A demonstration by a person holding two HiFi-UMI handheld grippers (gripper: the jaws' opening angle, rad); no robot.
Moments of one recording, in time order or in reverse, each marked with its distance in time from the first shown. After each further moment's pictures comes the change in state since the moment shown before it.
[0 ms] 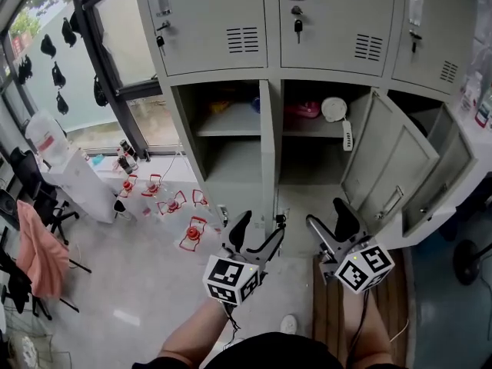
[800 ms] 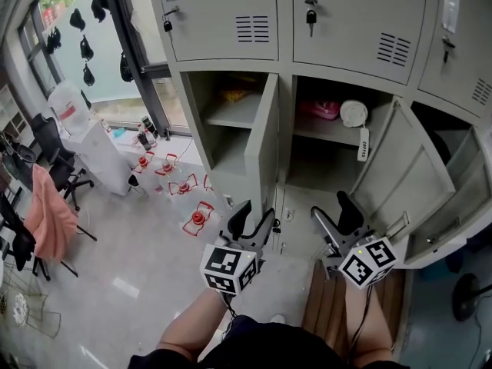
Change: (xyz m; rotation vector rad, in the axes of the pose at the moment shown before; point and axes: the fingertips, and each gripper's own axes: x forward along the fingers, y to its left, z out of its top) left arm 0.038 0.020 0.005 0.013 -0.020 0.231; right arm 0.033 -0.053 -0.001 0.042 0.038 0.164
